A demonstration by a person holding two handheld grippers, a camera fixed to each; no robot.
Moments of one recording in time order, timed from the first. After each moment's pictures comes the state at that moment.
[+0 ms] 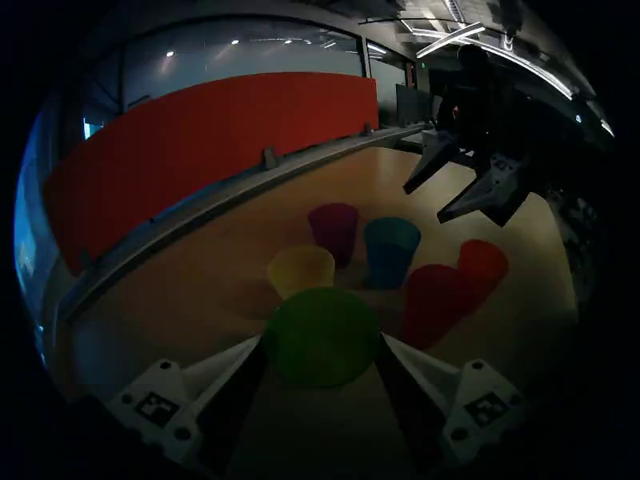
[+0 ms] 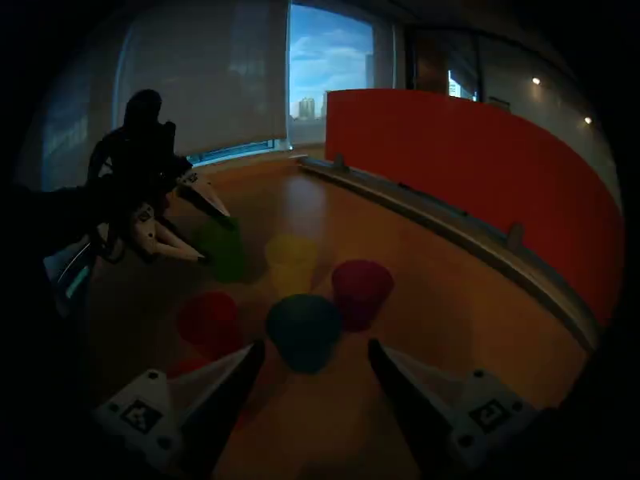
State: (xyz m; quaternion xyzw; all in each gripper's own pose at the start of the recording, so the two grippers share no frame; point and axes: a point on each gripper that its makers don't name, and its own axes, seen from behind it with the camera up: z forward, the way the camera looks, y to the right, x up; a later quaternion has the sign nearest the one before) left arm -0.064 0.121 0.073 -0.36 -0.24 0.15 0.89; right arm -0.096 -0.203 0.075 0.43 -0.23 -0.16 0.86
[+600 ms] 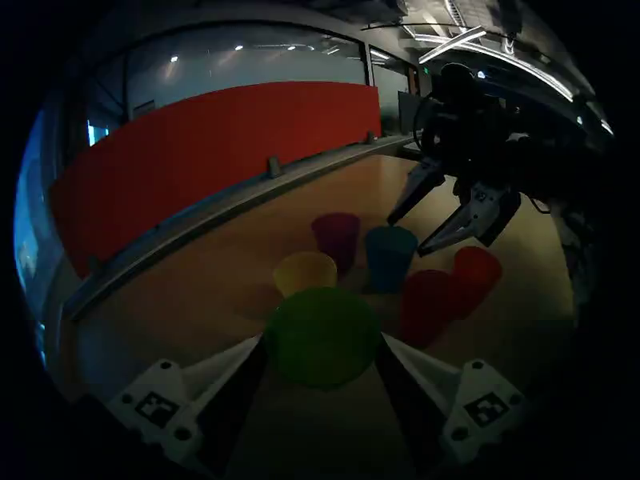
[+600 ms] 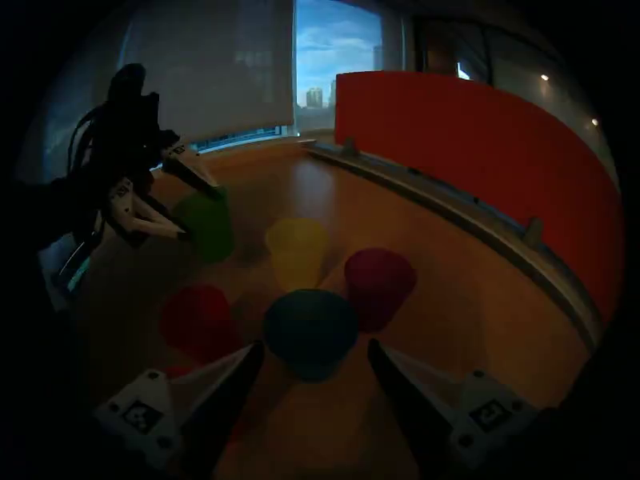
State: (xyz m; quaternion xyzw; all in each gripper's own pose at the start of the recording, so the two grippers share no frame) left arm -0.048 0.112 0.065 -0.35 -0.22 0.15 0.90; right arm -0.129 -0.226 0.090 0.44 -0.25 -0.17 0.85
